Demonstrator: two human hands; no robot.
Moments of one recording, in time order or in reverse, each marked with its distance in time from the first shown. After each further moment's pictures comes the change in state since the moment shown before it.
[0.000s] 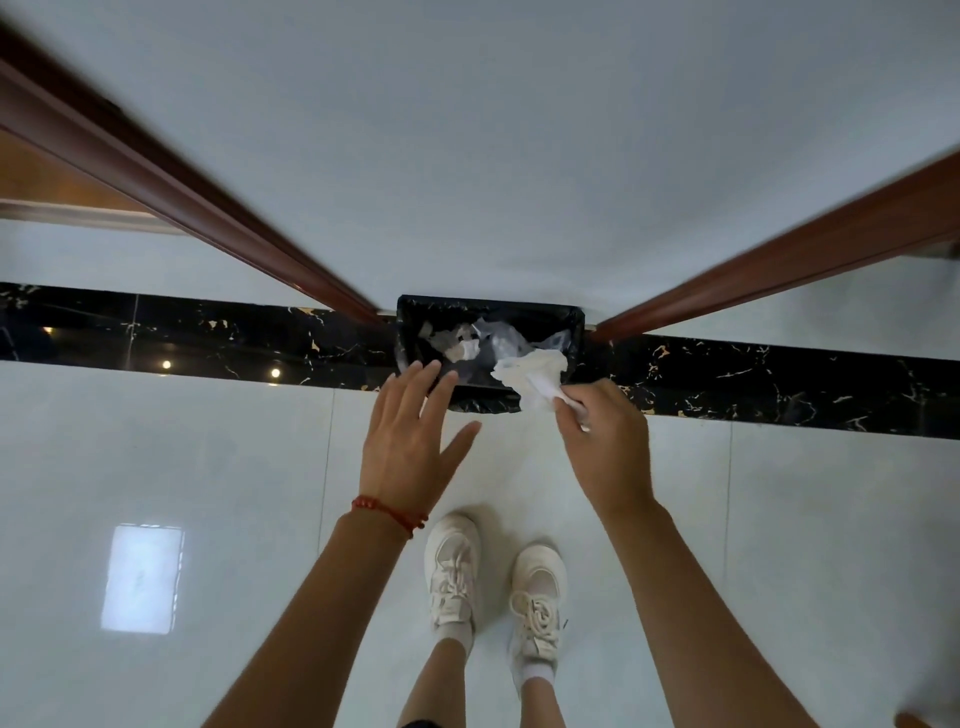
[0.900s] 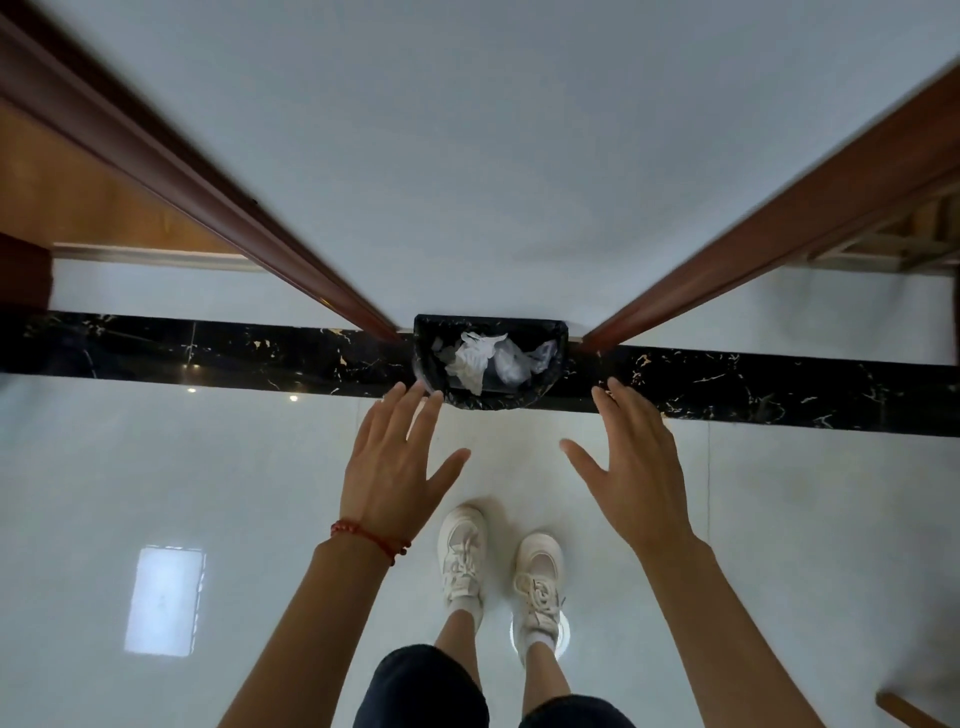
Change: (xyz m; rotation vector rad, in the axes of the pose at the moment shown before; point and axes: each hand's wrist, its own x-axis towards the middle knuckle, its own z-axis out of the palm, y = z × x) left_hand -0.048 0.049 -0.111 0.096 -0.154 -0.040; right_hand -0.057 -0.032 -0.099 -0.280 -0.182 0.006
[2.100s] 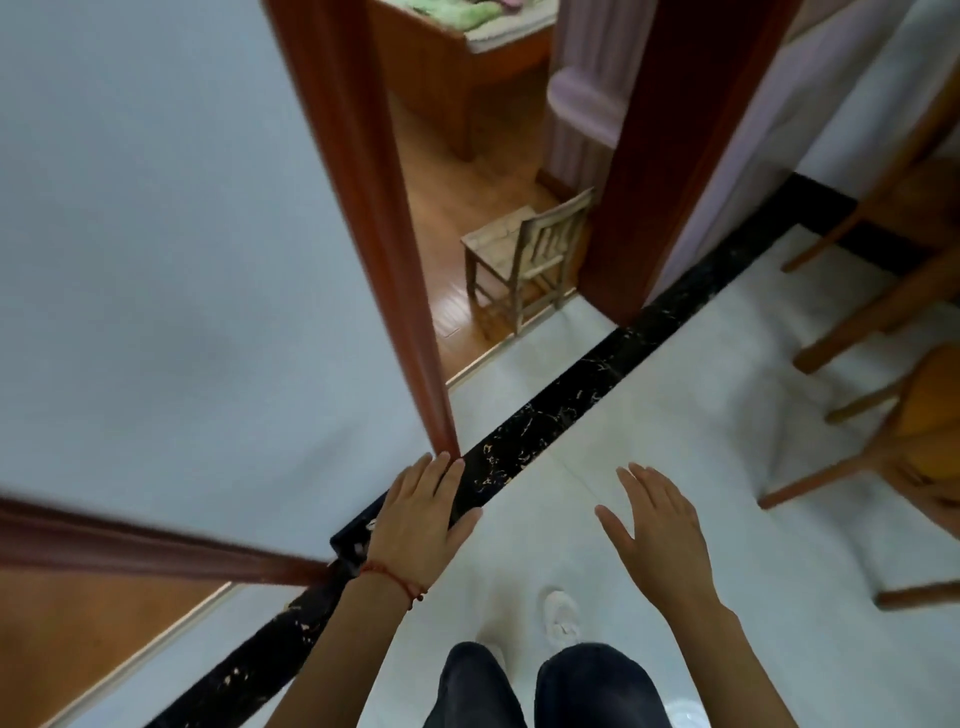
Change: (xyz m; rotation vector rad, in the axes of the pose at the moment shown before) left_hand -0.084 0.197 -0.212 0.193 -0.102 0.851; right_hand -0.294 -0.045 -0.211 0.099 0.360 0.745
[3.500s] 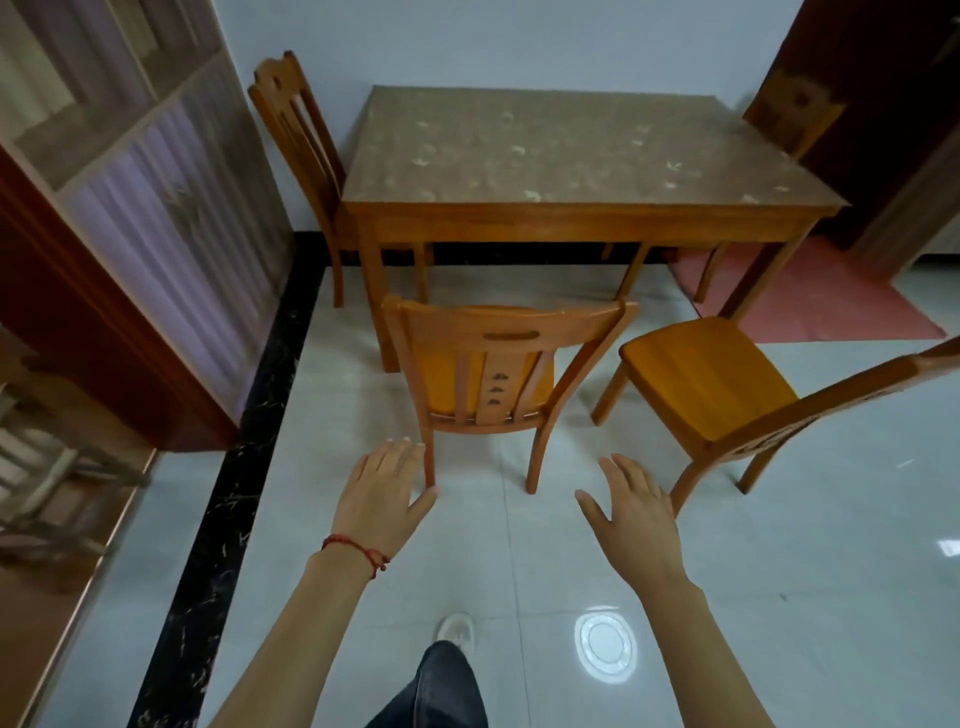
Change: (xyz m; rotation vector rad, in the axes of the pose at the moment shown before) left_hand 0.118 0.565 0.125 0.122 -0.151 0.849; right_hand -0.217 0.468 -0.146 0.076 0.410 0.883
